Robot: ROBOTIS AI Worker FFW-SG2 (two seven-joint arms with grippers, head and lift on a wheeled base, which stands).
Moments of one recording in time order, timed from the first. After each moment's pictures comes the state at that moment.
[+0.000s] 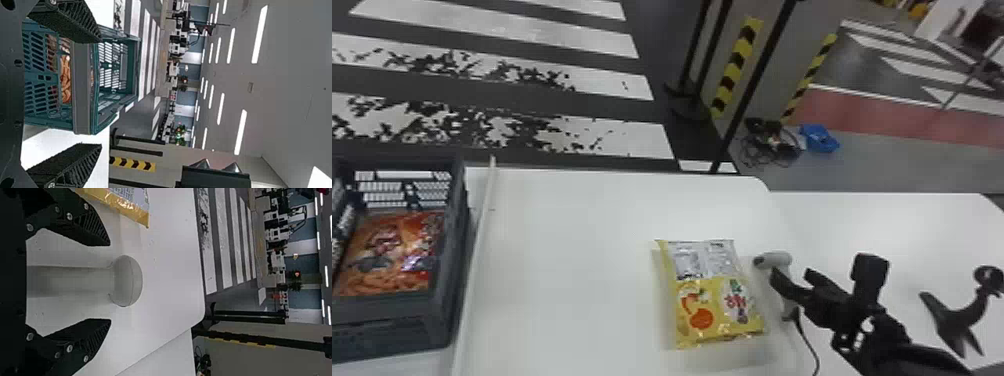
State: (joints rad) left arm 0.94 0.27 0.06 -2.02 0.35 -0.49 -0.20; right arm 0.25 -0.42 -0.37 -1.46 -0.41 0.31 0.32
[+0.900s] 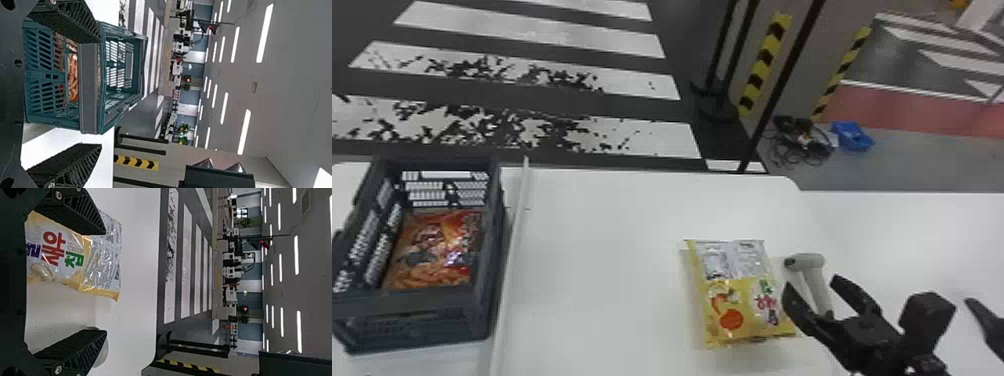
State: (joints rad) left arm 0.92 0.27 0.05 -1.99 0.35 -0.48 -0.20; right arm 0.62 -0.27 -0.38 -1.95 -0.36 0.16 0.33
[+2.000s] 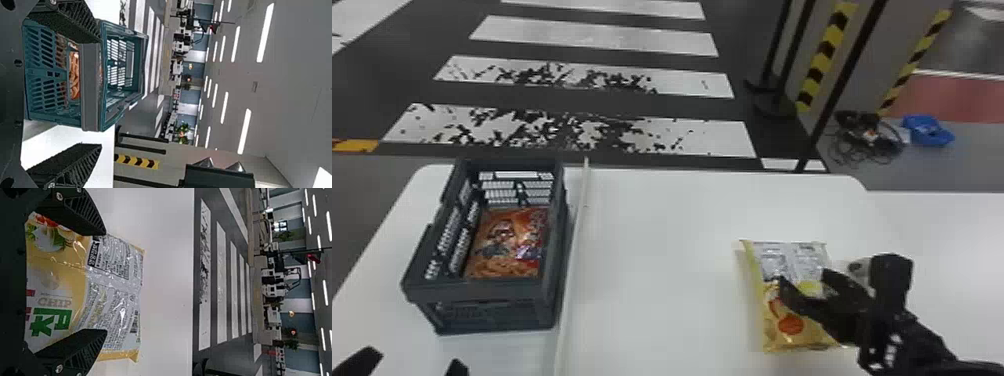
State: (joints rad) left arm 0.93 0.27 0.05 -1.99 0.35 -0.48 -0.20; right arm 0.29 -0.30 -0.16 -1.71 -0.26 0.40 0.32
